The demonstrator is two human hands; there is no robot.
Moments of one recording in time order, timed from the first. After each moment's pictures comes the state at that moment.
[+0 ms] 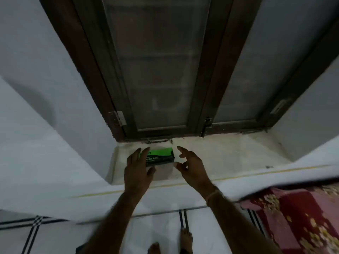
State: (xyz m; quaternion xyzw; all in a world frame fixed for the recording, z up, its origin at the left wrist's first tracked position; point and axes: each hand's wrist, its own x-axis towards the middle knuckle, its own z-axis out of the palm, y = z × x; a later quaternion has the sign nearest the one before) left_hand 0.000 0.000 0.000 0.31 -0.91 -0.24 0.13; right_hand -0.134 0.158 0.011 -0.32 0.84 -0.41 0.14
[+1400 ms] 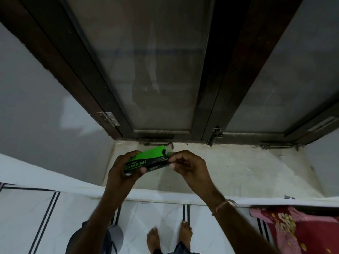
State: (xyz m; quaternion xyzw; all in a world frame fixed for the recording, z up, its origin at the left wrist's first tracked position) left_hand -0.012 -0.002 0.029 0.35 -0.75 -0.51 0.24; right_hand -0.201 0.148 0.014 -0.30 0.64 -0.63 0.33
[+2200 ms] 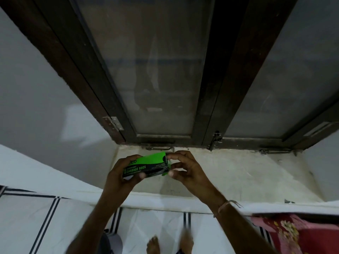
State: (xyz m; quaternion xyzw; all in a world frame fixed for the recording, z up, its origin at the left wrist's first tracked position) left_hand -0.001 -0.002 0.046 0.33 -0.76 -0.51 0.23; right_hand -0.198 0.150 0.033 -0.35 0.59 -0.61 0.39
